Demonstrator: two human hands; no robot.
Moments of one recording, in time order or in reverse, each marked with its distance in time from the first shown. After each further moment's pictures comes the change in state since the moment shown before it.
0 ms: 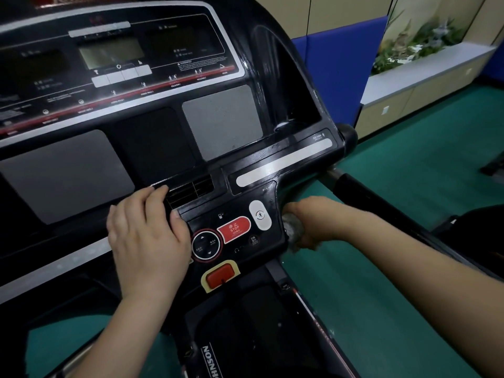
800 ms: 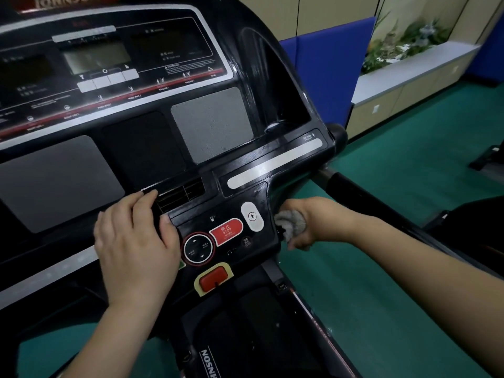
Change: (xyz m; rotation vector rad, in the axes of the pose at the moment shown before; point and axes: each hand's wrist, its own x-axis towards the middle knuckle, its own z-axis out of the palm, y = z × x) left_hand 0.000 -0.002 -0.005 -0.017 -0.014 -0.010; right_hand -0.016 0.018 0.010 0.313 0.166 -0.026
